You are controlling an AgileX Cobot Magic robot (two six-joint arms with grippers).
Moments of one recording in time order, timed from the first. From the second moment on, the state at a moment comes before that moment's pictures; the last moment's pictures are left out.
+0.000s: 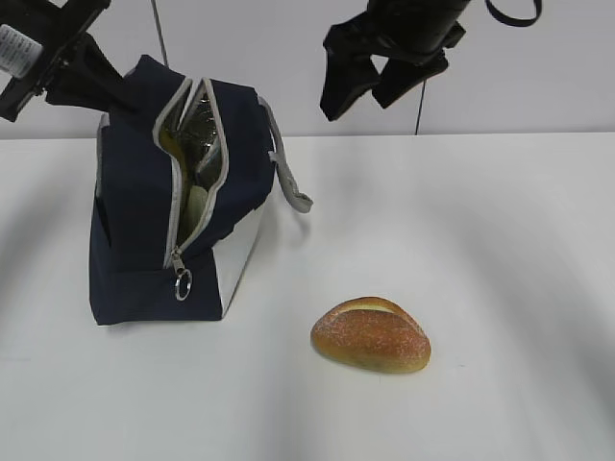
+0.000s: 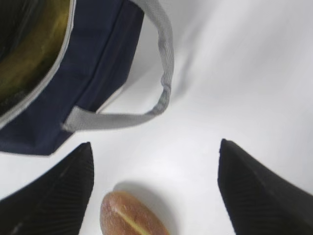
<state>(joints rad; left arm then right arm) -0.01 1.80 -1.59 -0.76 1.18 0.20 0.33 2.01 -2.02 0.26 1.24 -0.34</state>
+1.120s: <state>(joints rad) -0.01 1.80 -1.59 -0.76 1.18 0.21 0.33 1.85 -1.18 0.42 0.92 -1.02</state>
